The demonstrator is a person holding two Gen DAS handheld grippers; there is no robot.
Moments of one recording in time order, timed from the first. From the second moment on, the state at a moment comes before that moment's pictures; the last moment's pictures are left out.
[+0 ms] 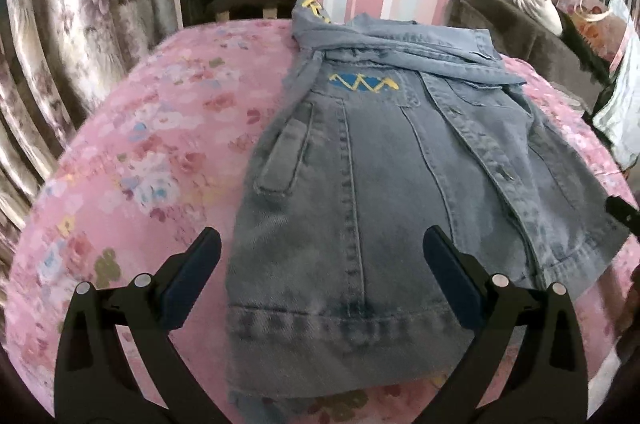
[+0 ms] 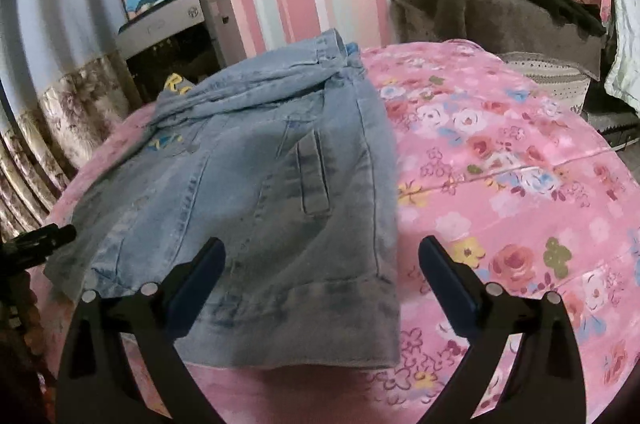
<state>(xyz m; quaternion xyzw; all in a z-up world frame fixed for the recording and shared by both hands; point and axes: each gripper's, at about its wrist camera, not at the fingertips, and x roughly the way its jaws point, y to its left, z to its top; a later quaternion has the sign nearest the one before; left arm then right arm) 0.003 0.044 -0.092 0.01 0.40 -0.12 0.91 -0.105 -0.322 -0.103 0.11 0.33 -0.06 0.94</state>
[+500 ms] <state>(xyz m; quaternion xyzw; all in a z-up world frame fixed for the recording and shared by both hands) 0.011 0.029 -0.110 0.04 0.46 -0.14 0.88 -0.104 -0.342 -0.125 0.15 0.38 -0.04 0.91</state>
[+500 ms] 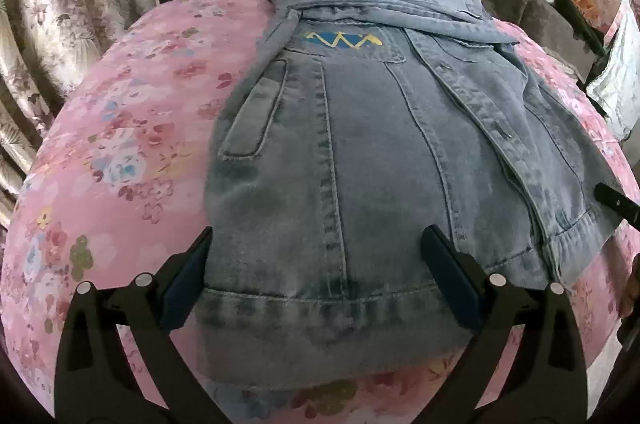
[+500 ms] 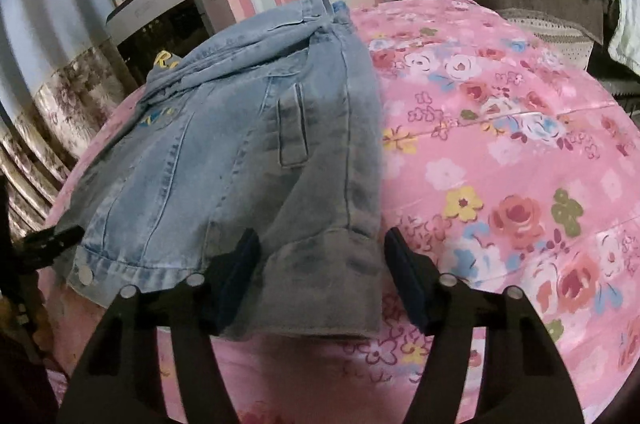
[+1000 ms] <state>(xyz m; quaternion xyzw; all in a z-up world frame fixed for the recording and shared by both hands) 0.013 0.059 -0.110 0.05 0.47 -0.15 0.87 -0.111 -0.335 -0.123 0.14 0.40 -0.01 0.91</state>
